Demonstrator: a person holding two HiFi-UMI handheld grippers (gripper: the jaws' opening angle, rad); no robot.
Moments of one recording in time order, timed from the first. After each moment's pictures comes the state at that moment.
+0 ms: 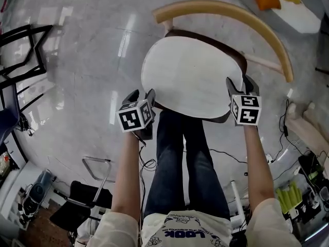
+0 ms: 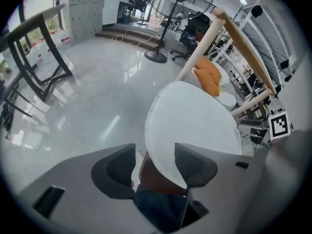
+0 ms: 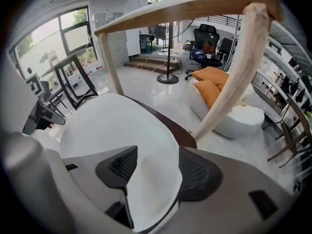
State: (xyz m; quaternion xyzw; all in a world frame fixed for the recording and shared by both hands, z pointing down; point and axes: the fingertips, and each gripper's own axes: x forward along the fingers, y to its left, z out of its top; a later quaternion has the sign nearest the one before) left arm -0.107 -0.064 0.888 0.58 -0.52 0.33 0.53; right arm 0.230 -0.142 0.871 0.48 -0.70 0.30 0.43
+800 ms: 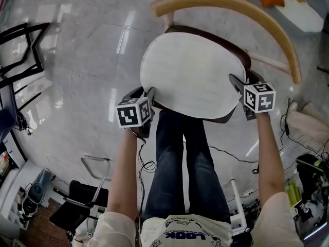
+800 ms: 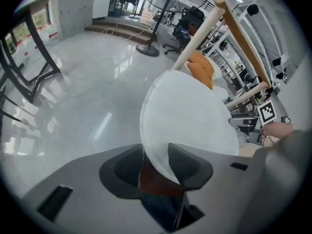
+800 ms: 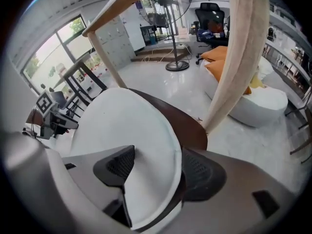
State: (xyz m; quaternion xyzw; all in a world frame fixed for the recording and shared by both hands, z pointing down) left arm -0.094 -0.060 0.923 0.61 -0.47 0.34 0.54; right arm 0.242 -0.145 0.922 0.39 -0.72 0.39 0.42
